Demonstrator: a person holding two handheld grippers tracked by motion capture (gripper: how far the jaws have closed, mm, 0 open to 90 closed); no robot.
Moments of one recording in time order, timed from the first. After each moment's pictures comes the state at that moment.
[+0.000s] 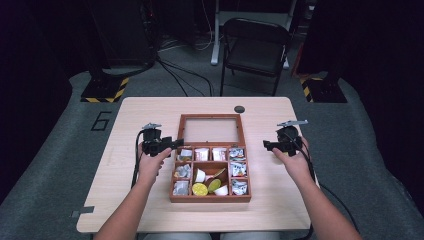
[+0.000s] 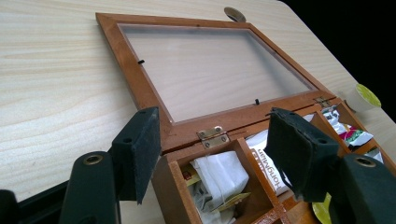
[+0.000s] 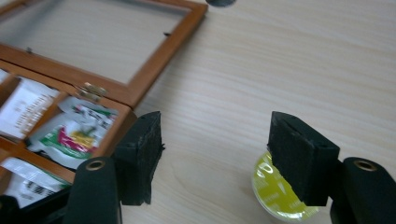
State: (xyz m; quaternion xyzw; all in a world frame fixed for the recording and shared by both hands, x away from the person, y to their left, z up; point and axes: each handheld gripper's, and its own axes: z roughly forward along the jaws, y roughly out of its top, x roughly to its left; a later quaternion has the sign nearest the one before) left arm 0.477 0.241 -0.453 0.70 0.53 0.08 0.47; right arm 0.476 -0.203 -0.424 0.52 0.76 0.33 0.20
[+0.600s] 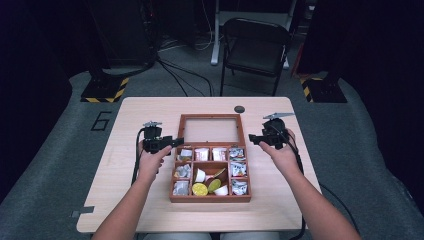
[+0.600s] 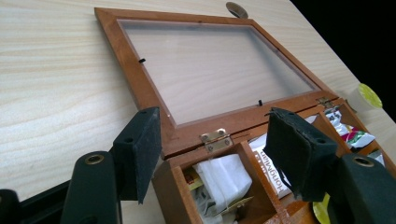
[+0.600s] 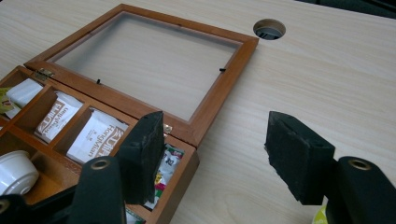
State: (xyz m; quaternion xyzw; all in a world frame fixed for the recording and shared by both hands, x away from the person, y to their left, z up) left arm 0.487 0.241 -0.451 0.70 0.54 0.07 0.46; right arm 0.484 -0.161 -0.400 0.49 0.78 0.36 0.17
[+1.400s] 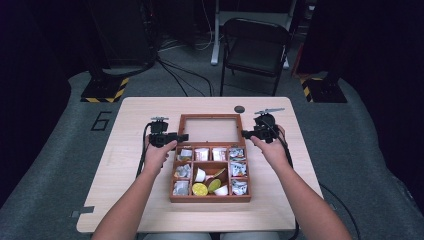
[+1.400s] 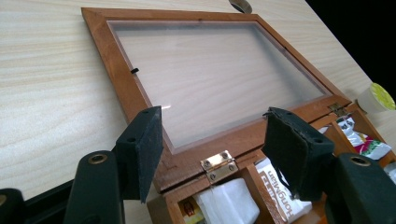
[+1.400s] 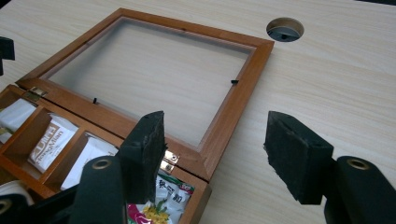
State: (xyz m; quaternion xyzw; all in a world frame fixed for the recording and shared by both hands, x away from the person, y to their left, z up) left arm 0.513 0.227 -0.456 0.72 0.54 0.06 0.44; right arm 0.514 -0.141 -0.414 0.50 0.77 0.37 0.15
